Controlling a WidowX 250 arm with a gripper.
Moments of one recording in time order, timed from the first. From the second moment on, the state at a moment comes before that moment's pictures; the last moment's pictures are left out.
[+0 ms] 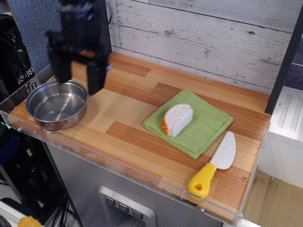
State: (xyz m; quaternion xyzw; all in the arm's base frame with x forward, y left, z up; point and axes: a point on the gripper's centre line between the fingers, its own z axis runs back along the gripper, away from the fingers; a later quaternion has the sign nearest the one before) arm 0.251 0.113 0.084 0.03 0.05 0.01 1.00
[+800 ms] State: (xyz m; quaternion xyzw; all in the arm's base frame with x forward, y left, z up) arm 0.254 0.119 0.010 0.06 0.07 -0.02 1.00
